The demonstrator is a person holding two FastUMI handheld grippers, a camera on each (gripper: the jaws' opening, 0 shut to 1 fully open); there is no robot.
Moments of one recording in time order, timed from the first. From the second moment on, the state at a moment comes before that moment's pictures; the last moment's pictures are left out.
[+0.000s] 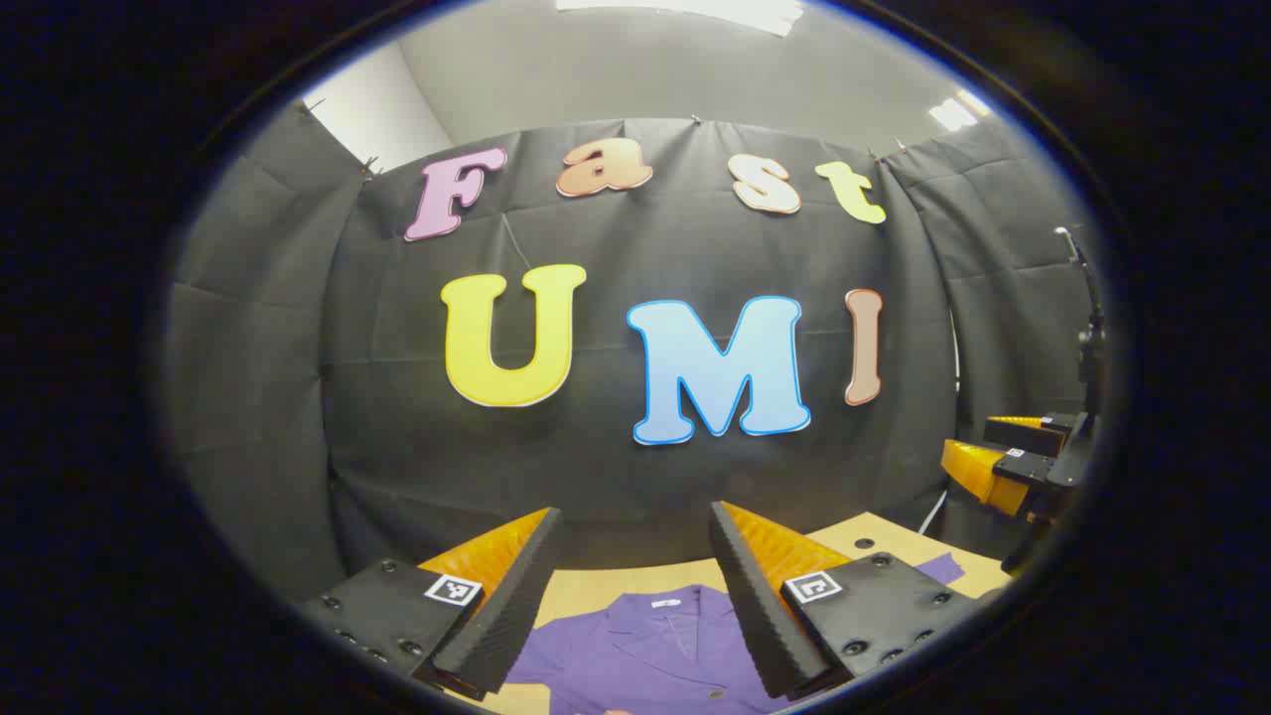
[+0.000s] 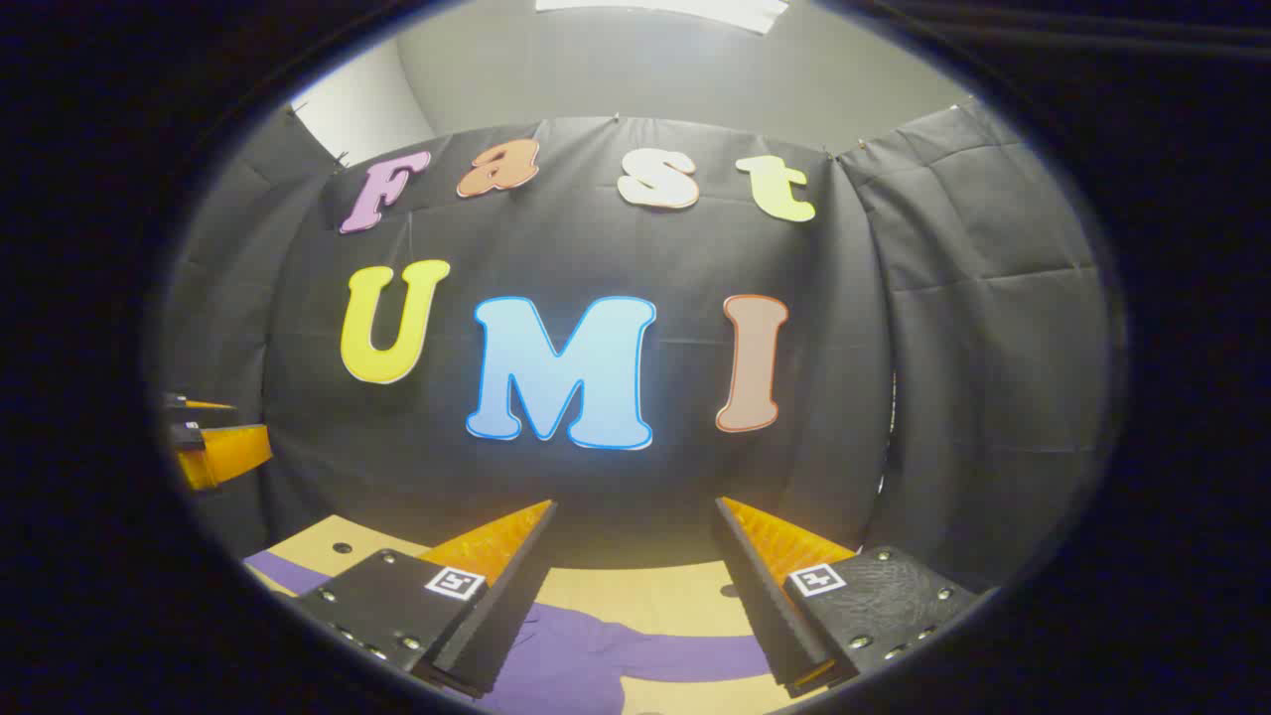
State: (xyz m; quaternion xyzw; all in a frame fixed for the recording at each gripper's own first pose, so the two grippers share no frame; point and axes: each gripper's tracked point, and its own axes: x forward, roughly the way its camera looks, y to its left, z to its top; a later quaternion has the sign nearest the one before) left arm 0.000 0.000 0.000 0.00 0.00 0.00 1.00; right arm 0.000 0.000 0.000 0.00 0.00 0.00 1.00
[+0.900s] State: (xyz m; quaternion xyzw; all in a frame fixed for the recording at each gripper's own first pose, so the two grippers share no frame) left arm -0.001 0.010 -0.009 0.00 0.02 0.04 1.00; right arm 0.025 -0.058 -0.055 0.01 0.05 -0.03 1.00
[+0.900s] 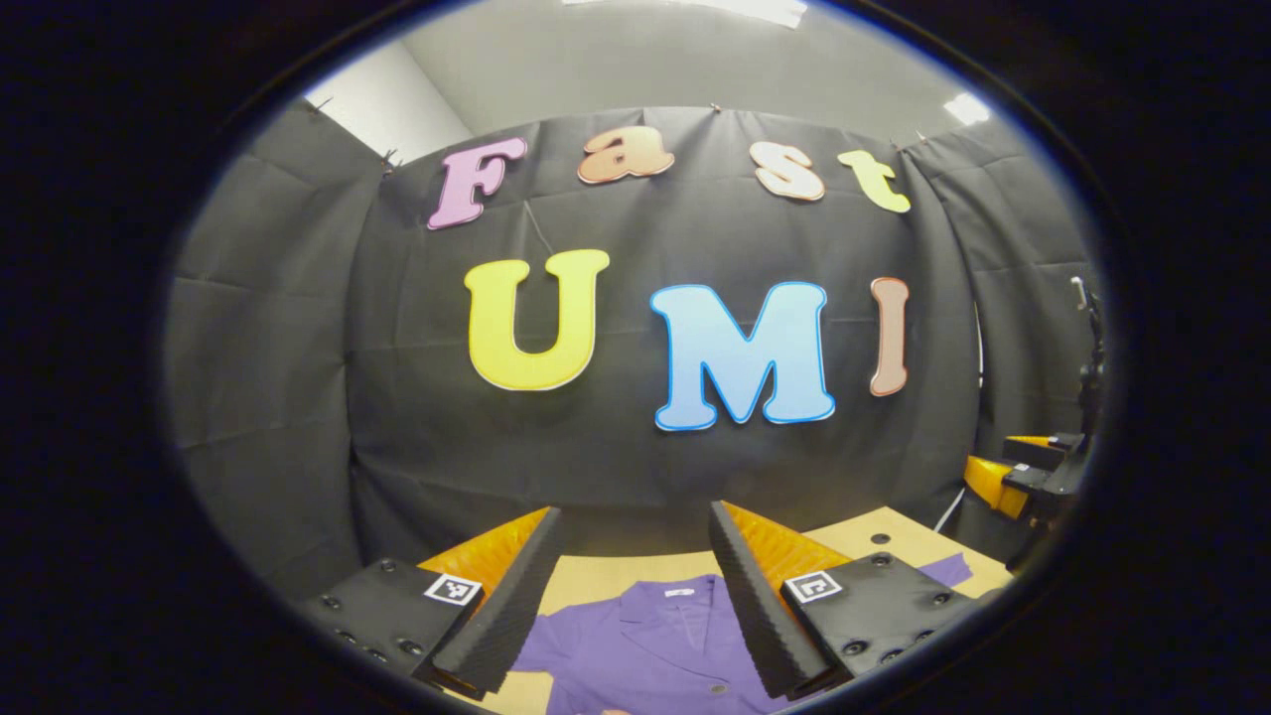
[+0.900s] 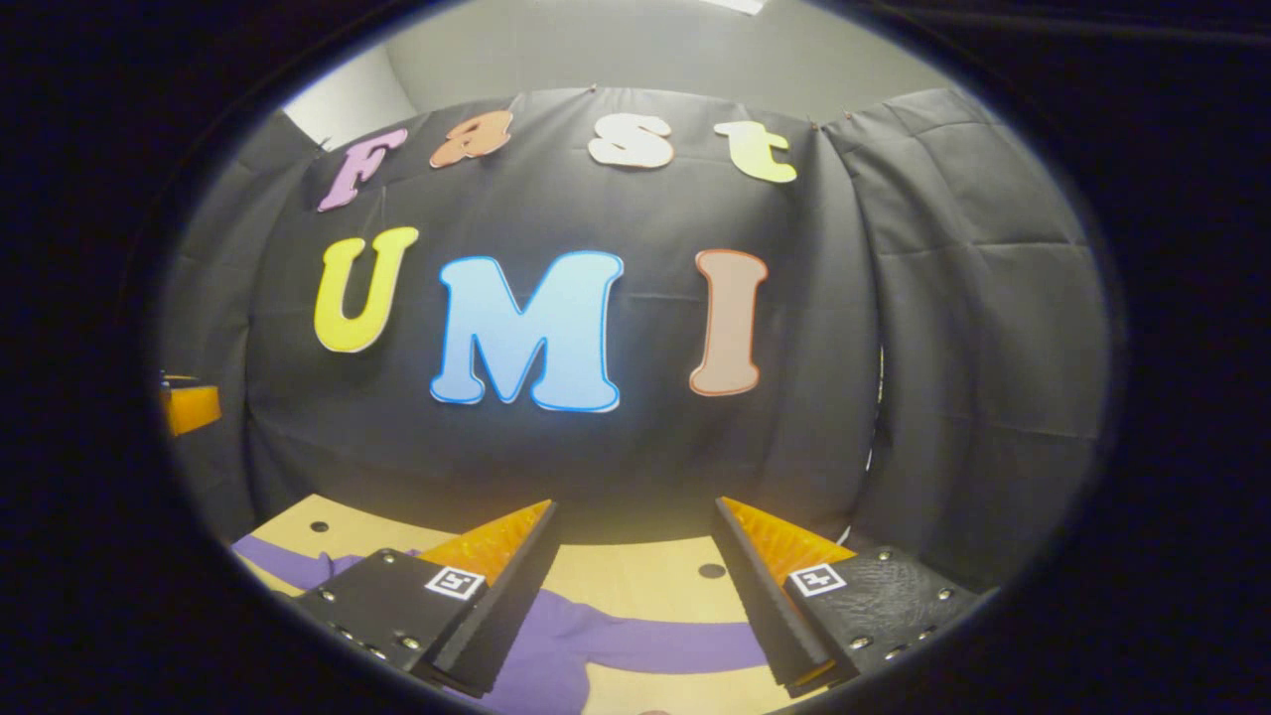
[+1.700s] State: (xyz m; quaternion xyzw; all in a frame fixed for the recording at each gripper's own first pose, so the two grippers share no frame) left arm -0.014 0.010 -0.013 0.01 0.03 0.09 1.00; right arm 0.054 -0.183 -0.234 0.02 0.23 -0.10 0.97
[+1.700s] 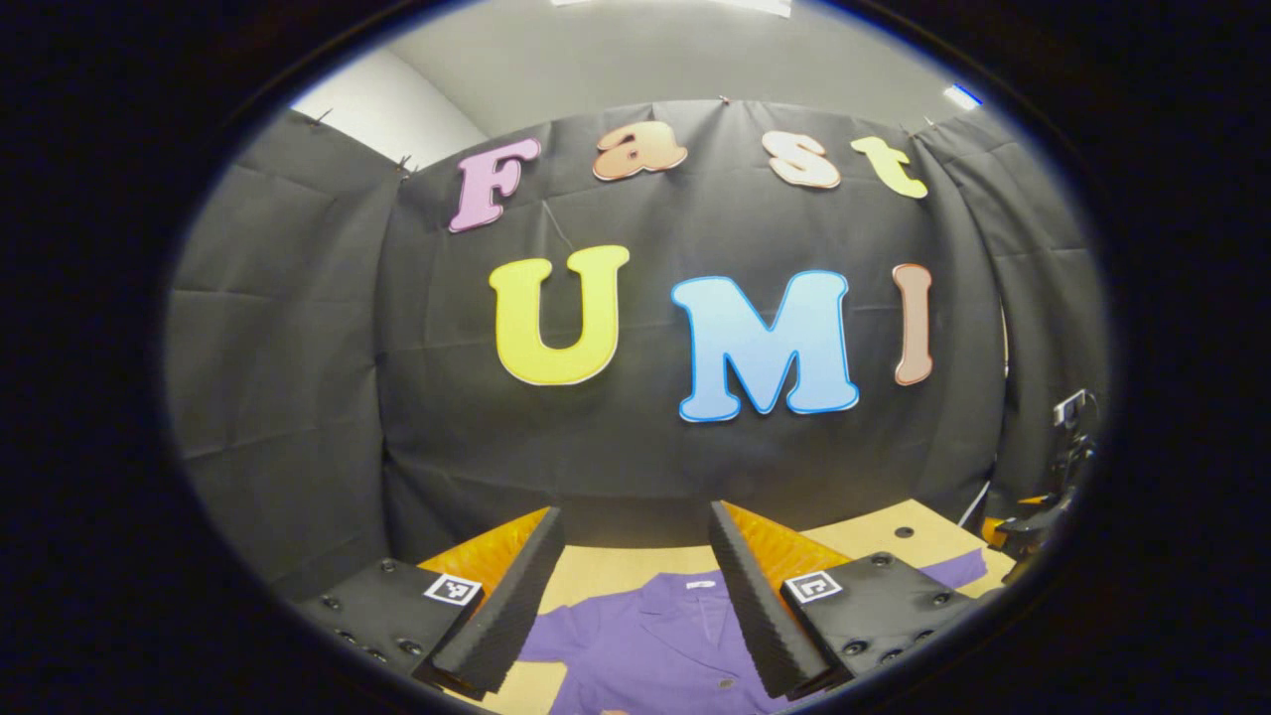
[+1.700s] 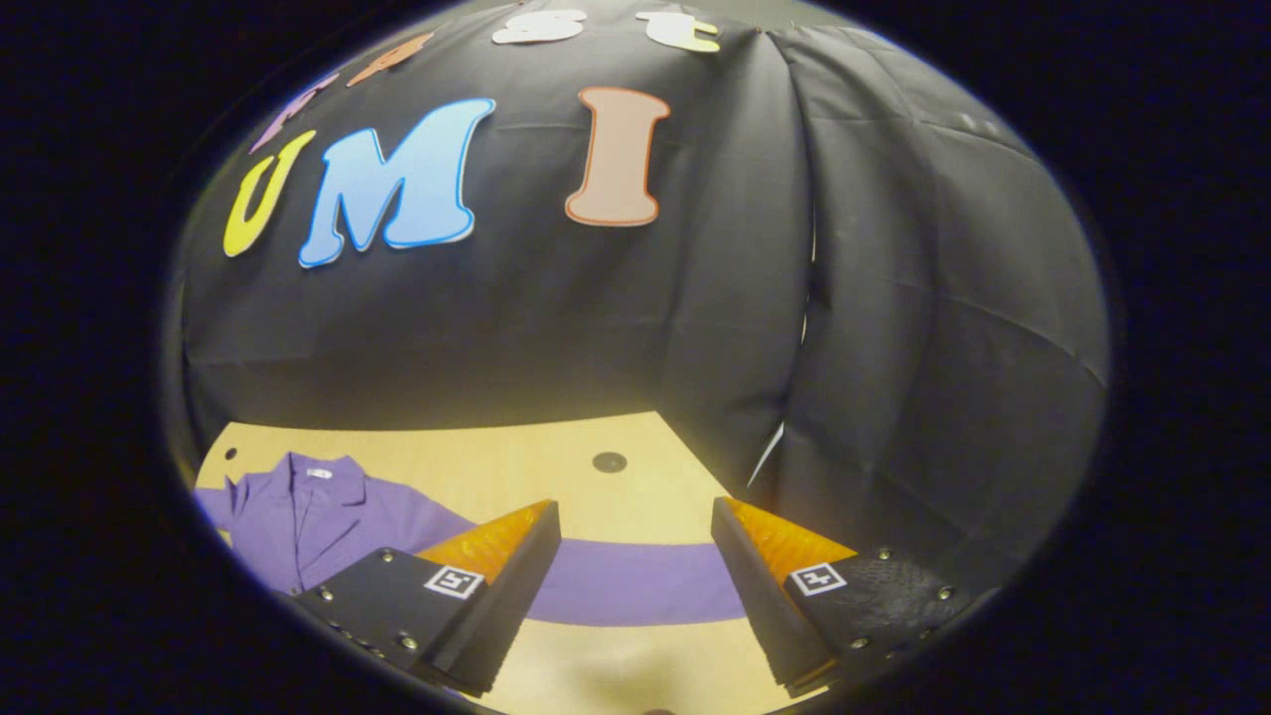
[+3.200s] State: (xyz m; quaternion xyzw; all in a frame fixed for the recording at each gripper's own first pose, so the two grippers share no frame) left arm -0.012 0.020 -0.054 -0.01 0.09 0.14 0.99; right arm 0.051 -0.219 -0.433 0.08 0.42 -0.09 0.90
